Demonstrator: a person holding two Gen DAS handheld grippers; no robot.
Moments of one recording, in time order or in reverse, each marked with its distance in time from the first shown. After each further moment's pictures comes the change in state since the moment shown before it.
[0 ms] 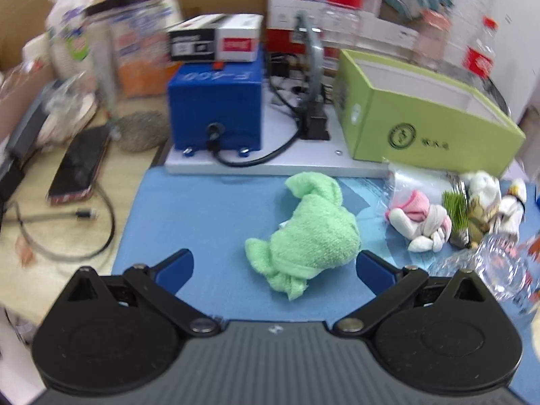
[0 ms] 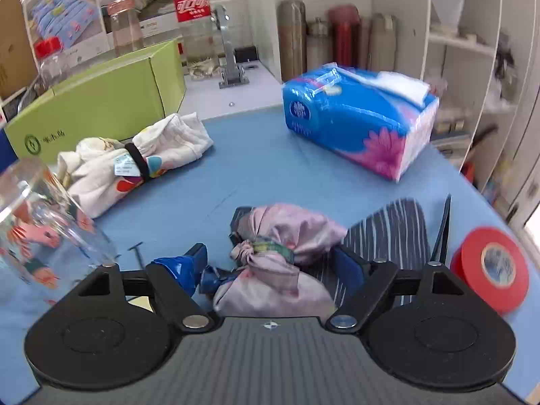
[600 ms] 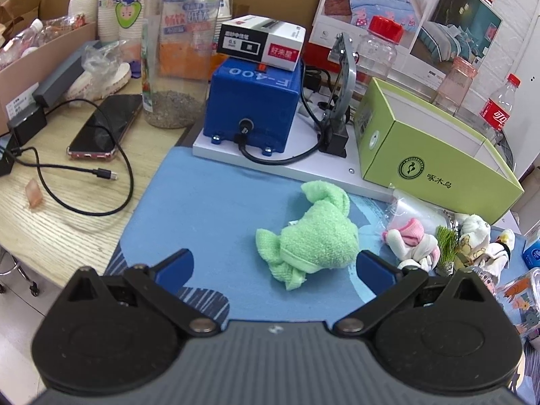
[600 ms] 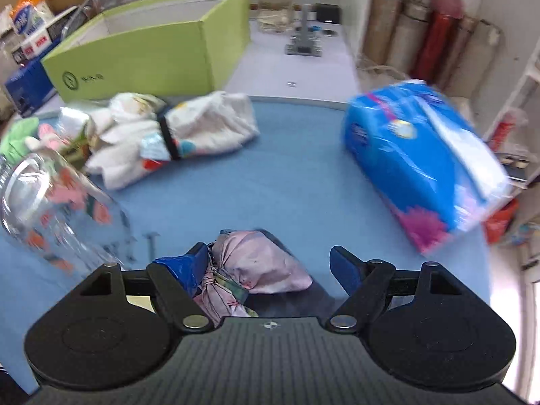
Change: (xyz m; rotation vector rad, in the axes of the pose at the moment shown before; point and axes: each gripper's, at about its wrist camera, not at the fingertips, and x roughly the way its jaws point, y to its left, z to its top) left arm -0.028 0.021 -0.015 -0.269 -0.029 0.000; right arm 0.011 -0.020 0.067 -0.253 0.285 0.160
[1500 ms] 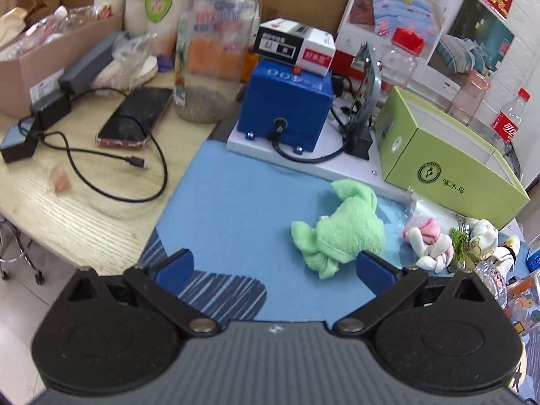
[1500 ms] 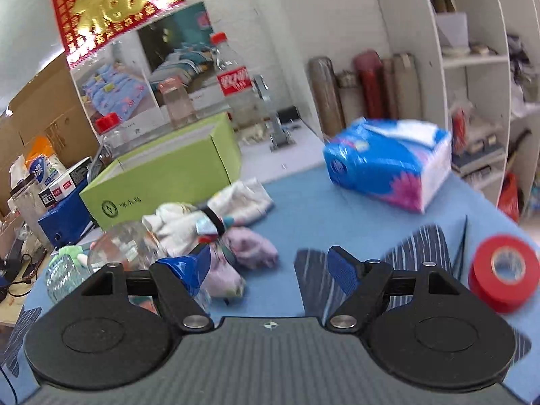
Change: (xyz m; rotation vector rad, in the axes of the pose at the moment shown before) left arm -0.015 0.031 -0.008 -0.053 -0.007 0.024; right arm -0.040 0.027 -0.069 0.412 -0.464 0.121
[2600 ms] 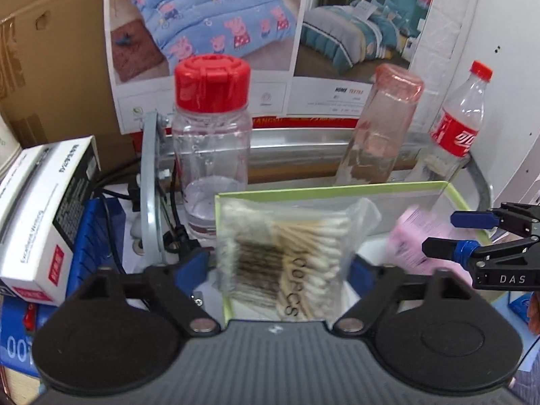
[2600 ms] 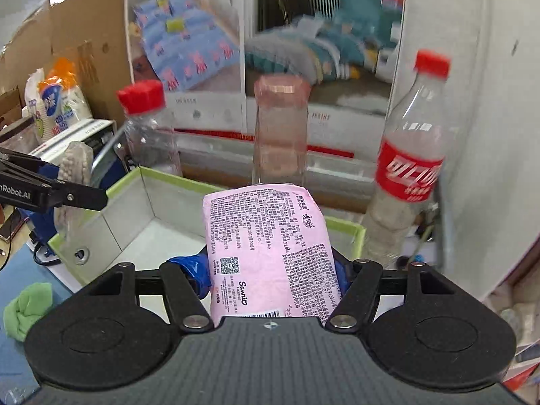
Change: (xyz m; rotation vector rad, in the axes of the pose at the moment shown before) left arm 0.152 -0.207 0.179 0.384 0.028 -0.203; right arm 0.229 0.136 0.170 -0.487 0.187 0.188
